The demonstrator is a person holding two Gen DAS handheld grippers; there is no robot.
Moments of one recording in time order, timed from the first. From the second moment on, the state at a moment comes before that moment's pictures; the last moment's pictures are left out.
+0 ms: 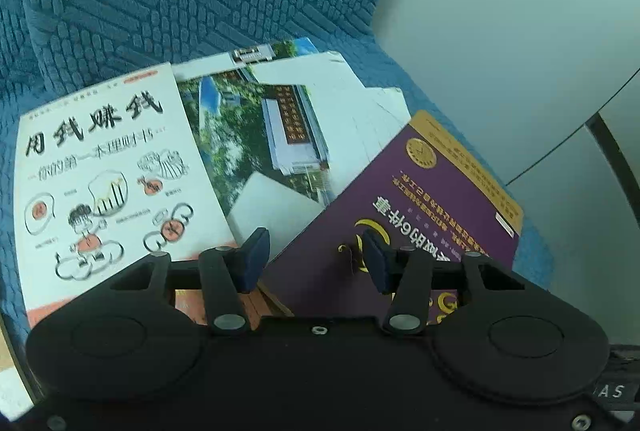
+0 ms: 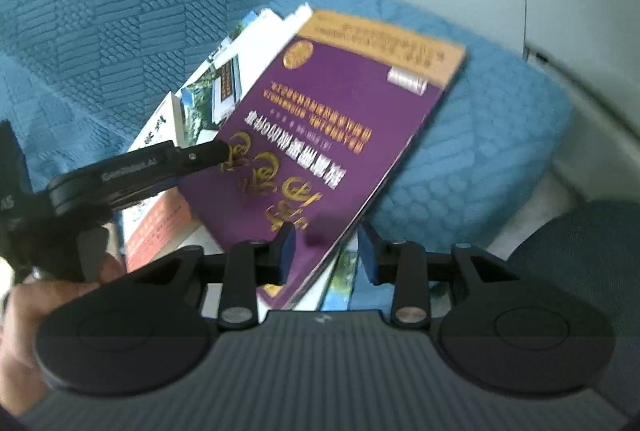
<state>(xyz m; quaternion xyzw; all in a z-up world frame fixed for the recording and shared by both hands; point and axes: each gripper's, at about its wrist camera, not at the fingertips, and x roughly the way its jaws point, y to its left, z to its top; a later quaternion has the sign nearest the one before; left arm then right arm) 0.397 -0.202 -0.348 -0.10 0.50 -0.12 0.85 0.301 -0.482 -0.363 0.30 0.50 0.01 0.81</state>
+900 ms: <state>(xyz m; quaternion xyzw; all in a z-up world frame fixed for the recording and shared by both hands) 0.250 -0.230 -0.323 -0.15 0.55 -0.06 0.82 0.243 -0.502 -0.355 0.21 0.52 0.07 0.82</state>
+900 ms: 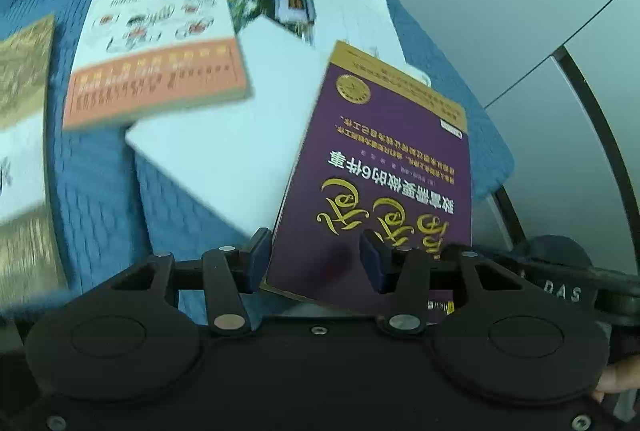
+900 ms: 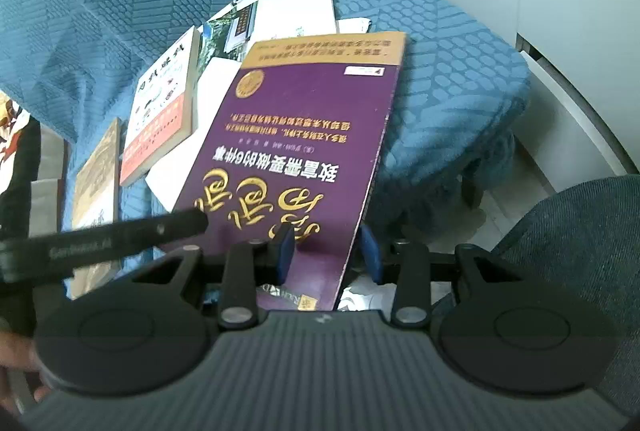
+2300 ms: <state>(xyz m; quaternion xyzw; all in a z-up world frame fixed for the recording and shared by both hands) 0.184 -0.144 -0.373 -0.47 0.51 -0.02 0.72 0.226 -0.511 -0.407 0.39 0.59 0.08 0.70</state>
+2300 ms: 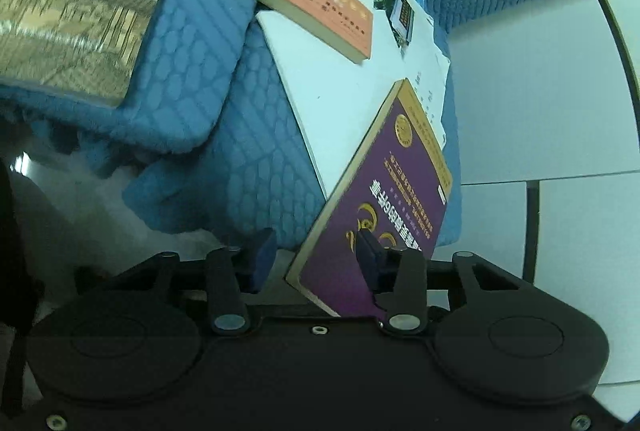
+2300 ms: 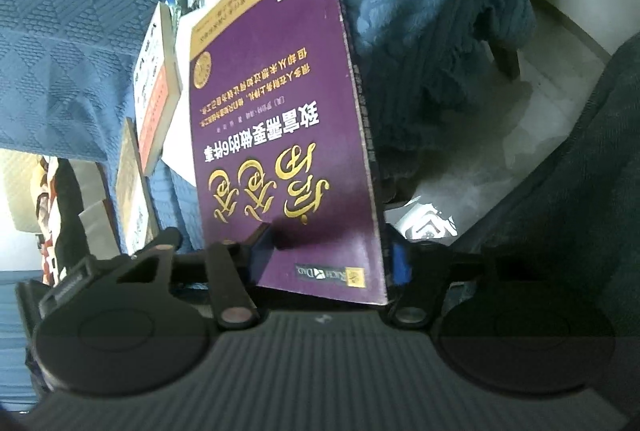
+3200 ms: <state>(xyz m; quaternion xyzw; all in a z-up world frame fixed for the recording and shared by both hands) 0.178 -0.161 -0.452 -0.66 0.47 -0.08 0.57 0.205 -0.534 -0.350 0.41 0.53 0.14 0.73</state>
